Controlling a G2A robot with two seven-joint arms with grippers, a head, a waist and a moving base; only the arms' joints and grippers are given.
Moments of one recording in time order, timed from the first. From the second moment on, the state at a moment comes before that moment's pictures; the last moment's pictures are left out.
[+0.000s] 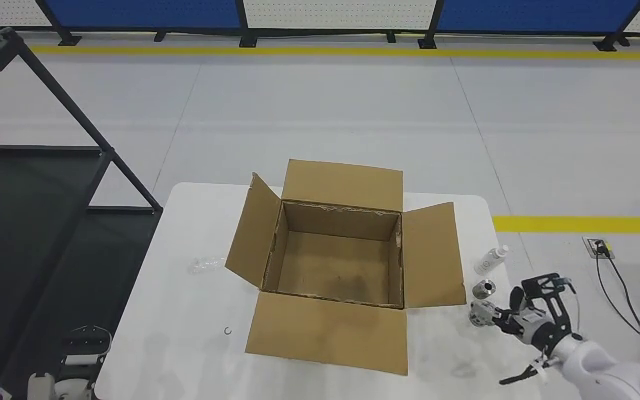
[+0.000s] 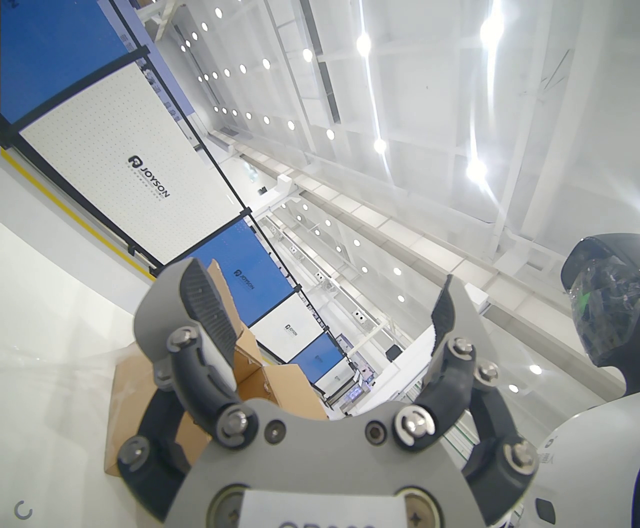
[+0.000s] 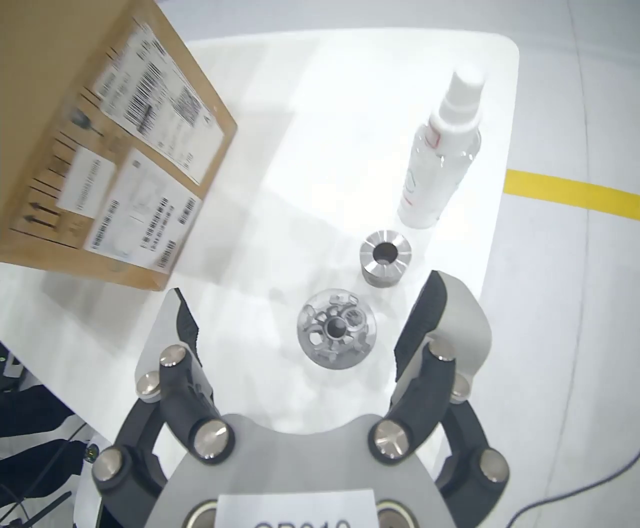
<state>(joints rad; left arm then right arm) 1.95 -1.35 -1.95 -2.05 -0.16 -0.90 -0.08 -1.42 -1.16 1.89 -1.74 -0.77 -0.50 0.72</state>
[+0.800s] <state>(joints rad) 1.94 -1.35 -1.95 -2.05 -0.16 -0.89 -0.08 -1.32 -1.11 1.93 -1.69 0.00 -0.64 1.03</state>
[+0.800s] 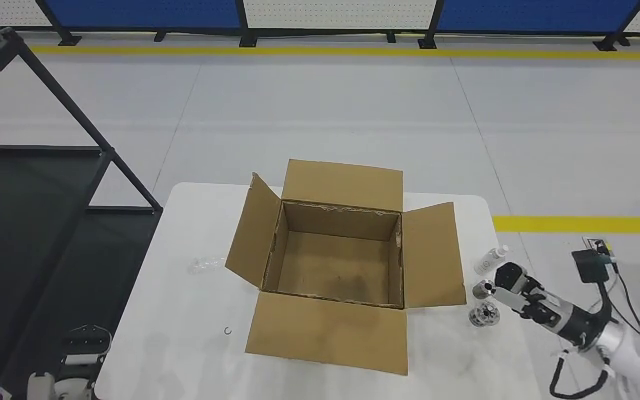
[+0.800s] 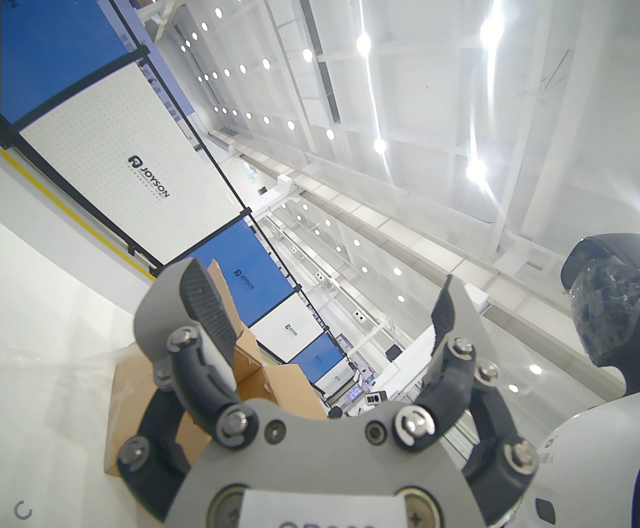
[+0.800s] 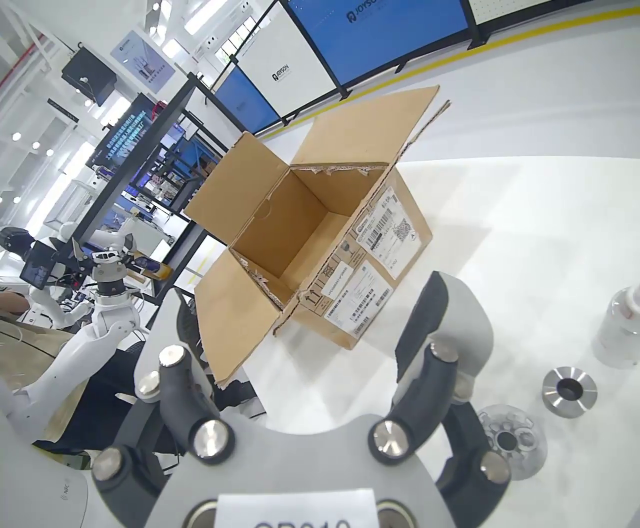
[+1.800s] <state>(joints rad) 1.95 -1.36 -1.94 -2.09 -0.15 -0.89 -0.10 -1.18 -1.09 1.61 -1.29 0.14 -0.69 0.95</state>
